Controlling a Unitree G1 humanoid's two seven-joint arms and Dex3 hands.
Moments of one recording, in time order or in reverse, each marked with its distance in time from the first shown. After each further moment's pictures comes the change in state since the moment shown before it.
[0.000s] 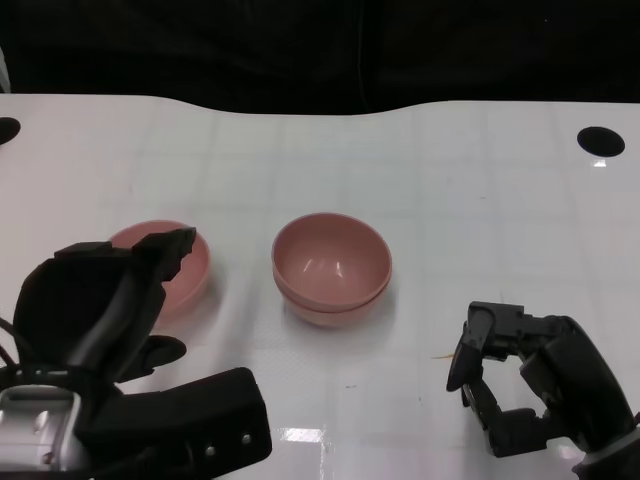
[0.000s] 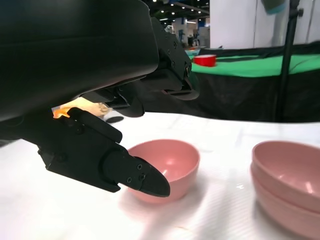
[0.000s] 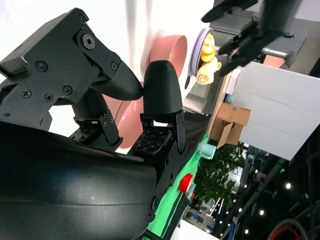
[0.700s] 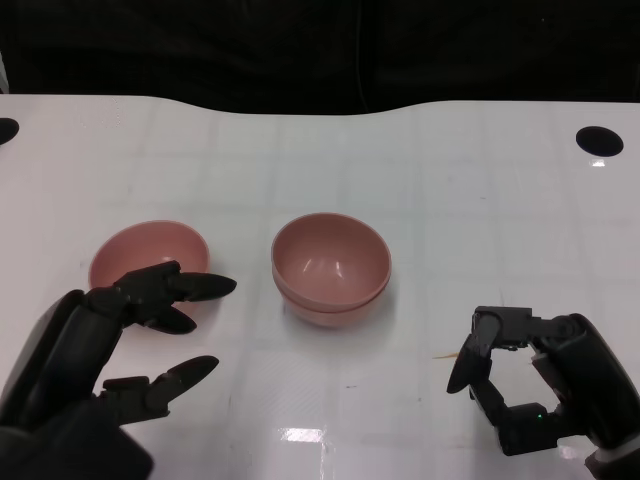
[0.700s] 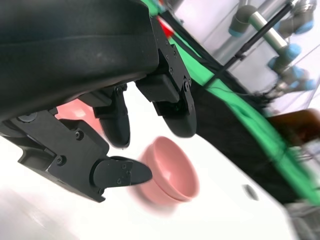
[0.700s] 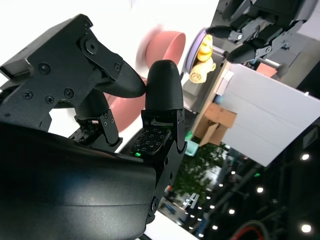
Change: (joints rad) left arm 0.163 -0.078 0.242 -0.020 -0.743 -0.343 -0.006; right arm -0.030 -0.078 0.051 0.057 -0.020 -0.130 -0.070
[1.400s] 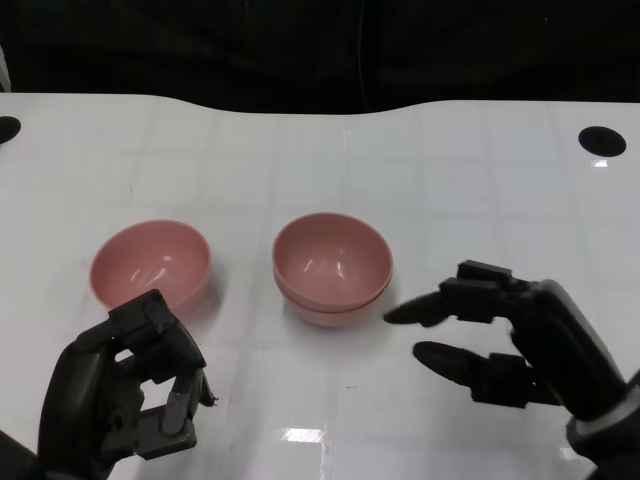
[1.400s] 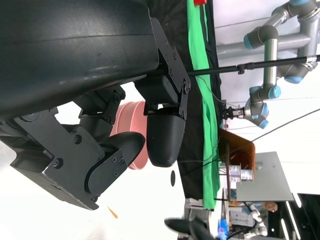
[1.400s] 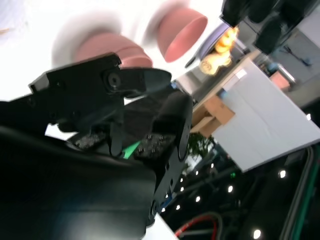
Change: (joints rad) left arm -0.003 -0.197 0.012 0.366 -0.614 -0.213 -0.111; right arm -0.094 -0.075 0.071 -0.031 -0.339 -0.060 -0.330
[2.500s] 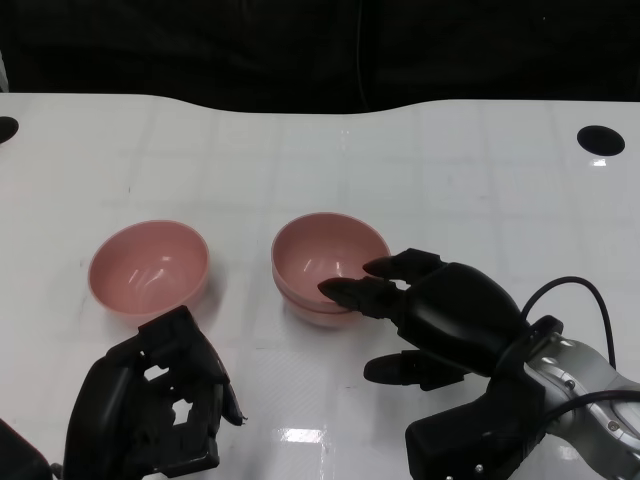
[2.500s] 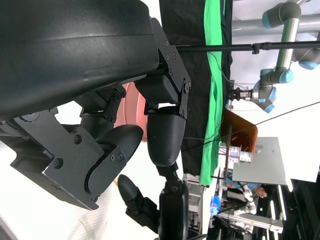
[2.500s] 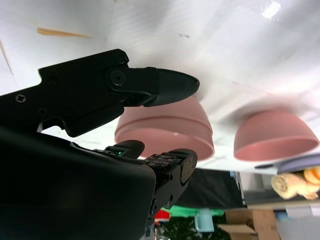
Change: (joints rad) left arm 0.024 -0.009 -0.053 0.000 -0.086 0.069 -0.071; right arm -0.286 0.008 0.240 0.076 -0.535 0.458 0.070
